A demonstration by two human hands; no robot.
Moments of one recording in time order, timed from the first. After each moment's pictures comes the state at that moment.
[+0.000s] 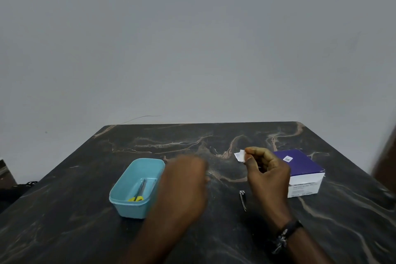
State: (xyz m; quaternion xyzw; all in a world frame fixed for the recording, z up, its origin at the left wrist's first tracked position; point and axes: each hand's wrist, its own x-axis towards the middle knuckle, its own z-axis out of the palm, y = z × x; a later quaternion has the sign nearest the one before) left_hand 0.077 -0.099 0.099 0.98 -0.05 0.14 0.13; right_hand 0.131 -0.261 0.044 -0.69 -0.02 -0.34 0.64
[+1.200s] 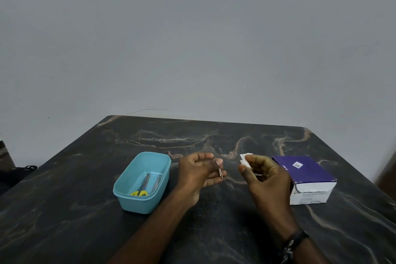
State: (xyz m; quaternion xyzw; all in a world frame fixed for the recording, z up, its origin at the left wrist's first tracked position) left_hand 0.150 -0.097 0.042 0.58 0.06 0.01 0.81; right_hand 0.126 -0.252 0.040 -0.75 -0.04 -0.27 0.60
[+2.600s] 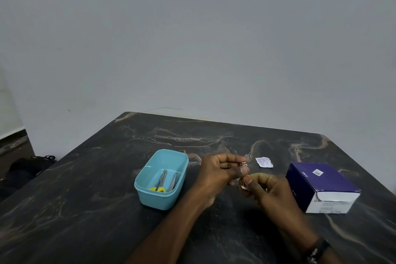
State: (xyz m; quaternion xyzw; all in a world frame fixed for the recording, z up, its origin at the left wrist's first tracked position) left_hand 0.141 -0.091 0.046 0.64 -0.08 0.01 0.76; right_hand 0.116 -0.239 0.047 -0.80 -0.11 -0.04 0.59
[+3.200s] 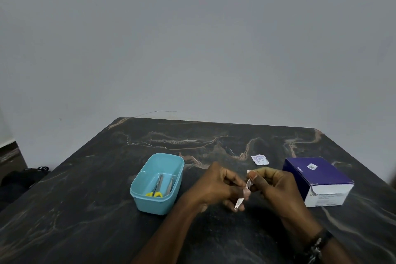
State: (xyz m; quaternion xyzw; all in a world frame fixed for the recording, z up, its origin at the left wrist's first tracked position) left_hand 0.138 -0.086 0.042 0.73 -0.15 -0.15 0.65; right_hand 0.126 -0.253 0.042 -0.78 -0.04 -0.09 0.61
